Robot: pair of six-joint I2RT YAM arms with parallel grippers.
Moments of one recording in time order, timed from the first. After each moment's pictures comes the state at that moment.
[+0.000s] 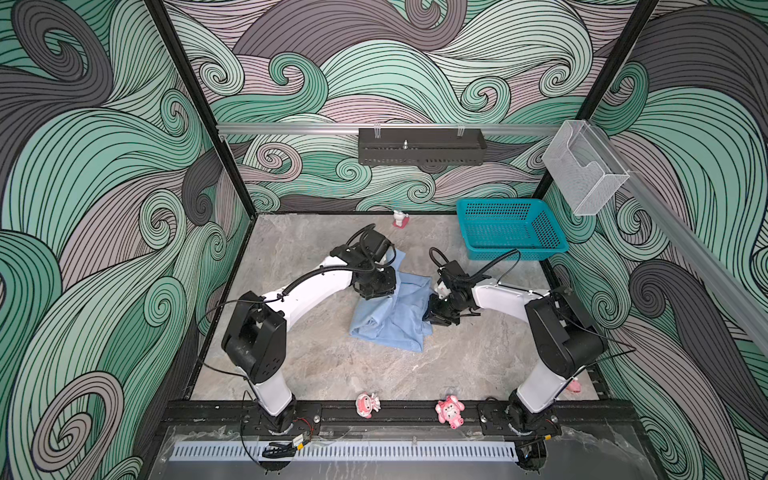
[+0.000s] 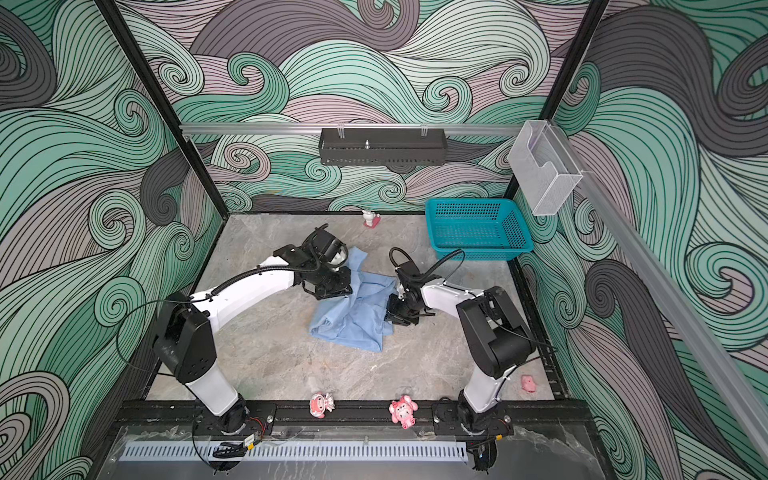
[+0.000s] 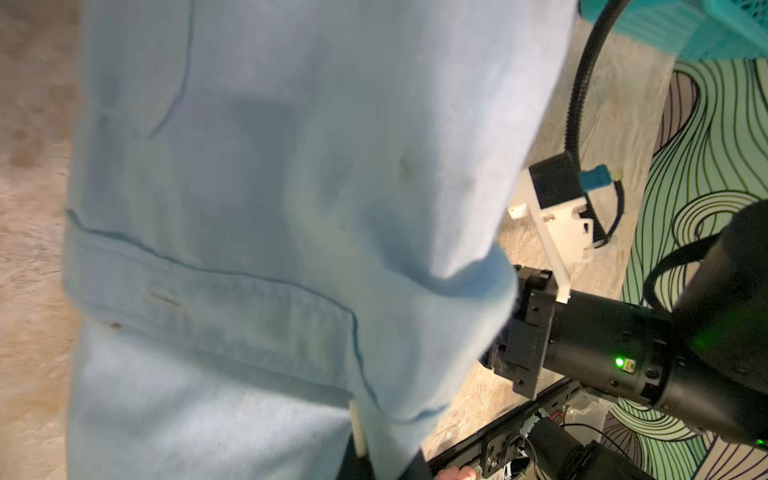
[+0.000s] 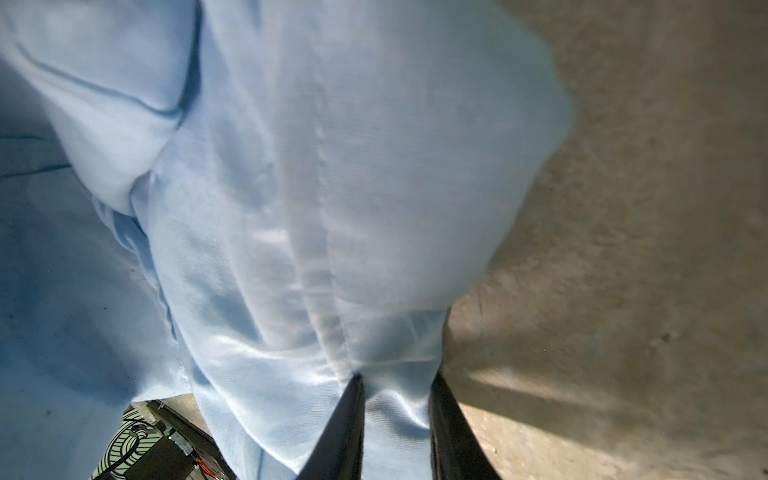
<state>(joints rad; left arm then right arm) -0.66 1.73 1.41 -0.80 0.26 -0.73 0.47 1.72 0.92 -0.50 -0.41 0.66</state>
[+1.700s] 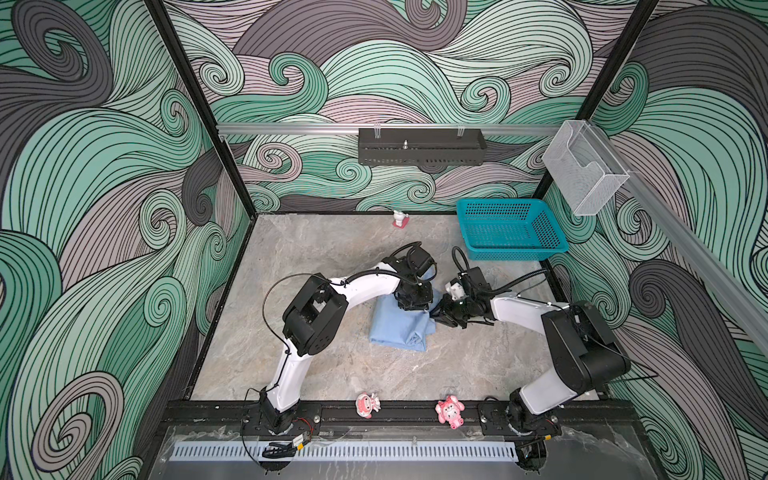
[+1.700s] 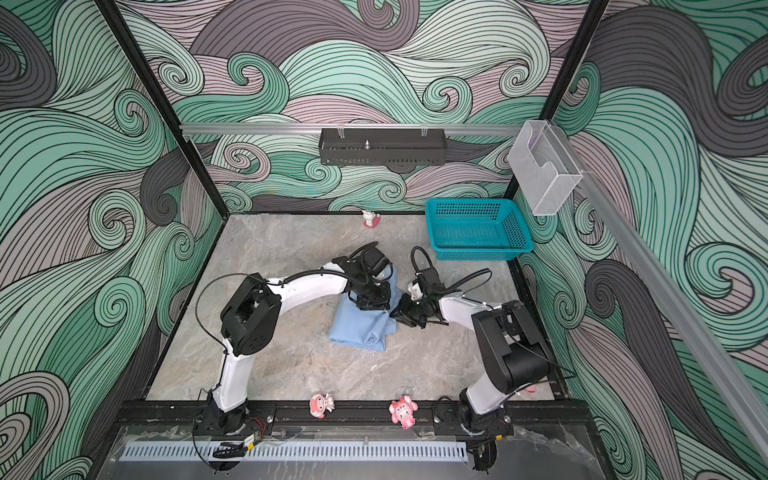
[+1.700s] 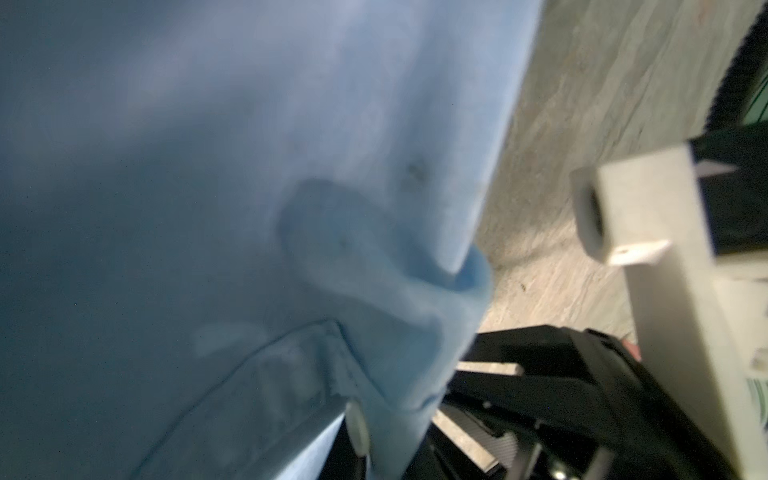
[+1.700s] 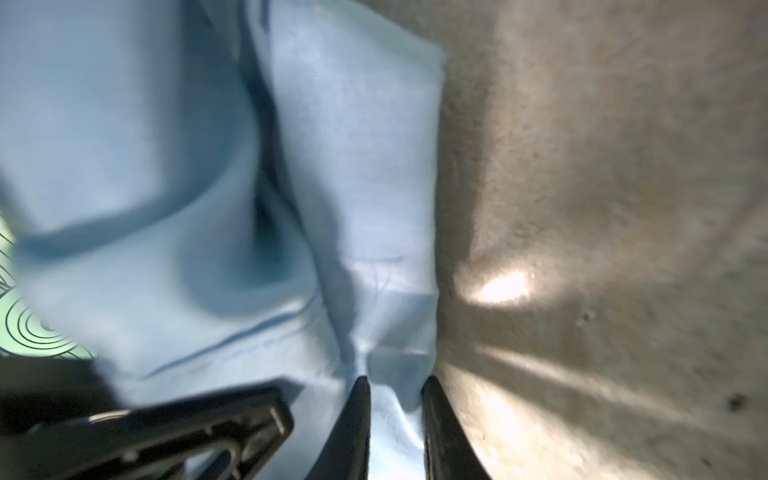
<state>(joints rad) -0.83 2.09 1.61 -0.68 0.29 -0.82 0.34 1.57 0.72 -0.26 -0.56 0.72</state>
